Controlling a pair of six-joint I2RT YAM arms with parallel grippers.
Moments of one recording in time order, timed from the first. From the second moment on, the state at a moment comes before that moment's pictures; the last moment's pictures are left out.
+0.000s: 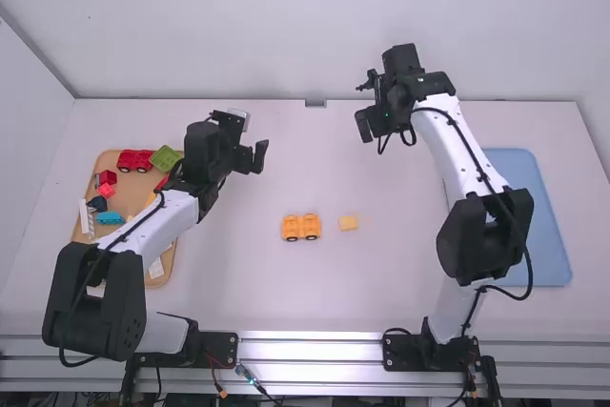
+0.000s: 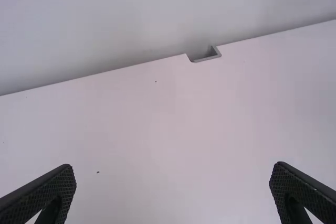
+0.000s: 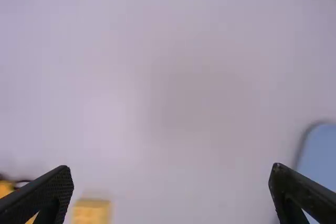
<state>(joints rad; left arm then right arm) -0.13 1.48 0.82 0.19 0.14 0.06 0.22 1.93 1.83 -1.01 0.00 -0.21</state>
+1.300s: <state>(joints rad) -0.13 1.48 0.82 -0.22 0.95 0.99 0.10 1.93 1.36 -0.99 -0.96 -1.75</state>
